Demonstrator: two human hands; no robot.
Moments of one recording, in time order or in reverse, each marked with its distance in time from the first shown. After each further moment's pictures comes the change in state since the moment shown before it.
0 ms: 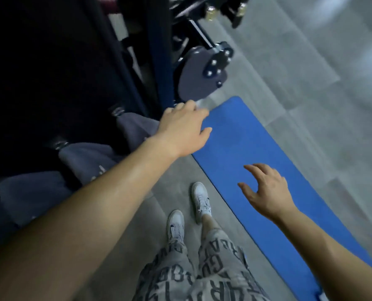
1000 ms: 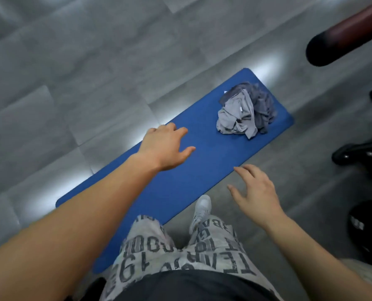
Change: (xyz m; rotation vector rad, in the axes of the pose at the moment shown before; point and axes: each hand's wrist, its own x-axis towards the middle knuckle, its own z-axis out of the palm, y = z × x) left_hand 0.038 0.689 0.246 0.679 -0.515 1.342; right_hand -0.343 0.342 0.048 0.734 0.463 1.341
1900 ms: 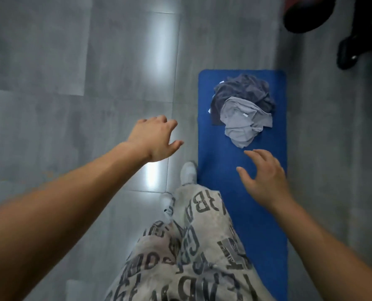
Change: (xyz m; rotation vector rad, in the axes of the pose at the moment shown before) left_hand 0.596 -0.173 -0.214 0.524 -0.257 0.806; right_hand 0.474 -0.175 -0.028 0.465 0.358 0.886
